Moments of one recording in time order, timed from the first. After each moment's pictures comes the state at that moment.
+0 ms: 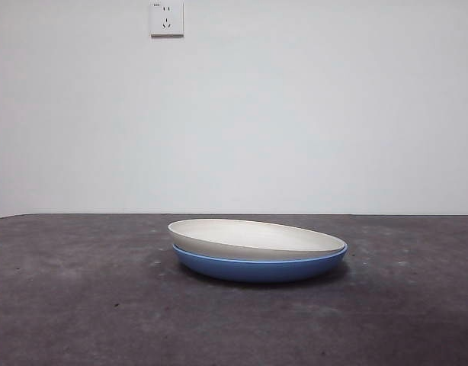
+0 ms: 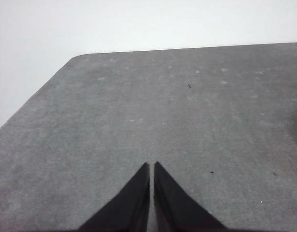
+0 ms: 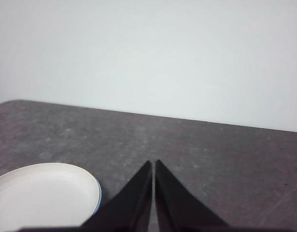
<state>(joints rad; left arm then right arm) 0.07 0.01 0.03 -0.18 0.05 0.08 -0.10 0.06 0.25 -0.12 -0.39 0.05</state>
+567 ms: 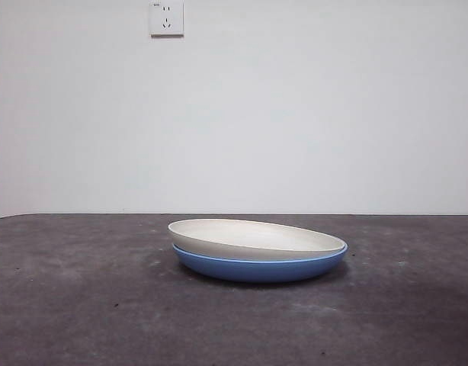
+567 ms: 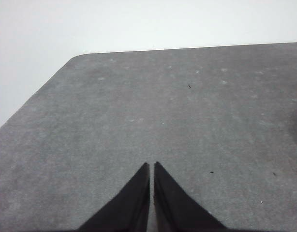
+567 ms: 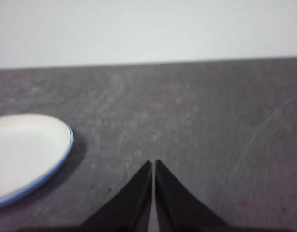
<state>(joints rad) 0.07 0.01 0.03 -0.18 0.05 0.08 -0.10 0.01 0.02 -0.12 -0.29 0.11</state>
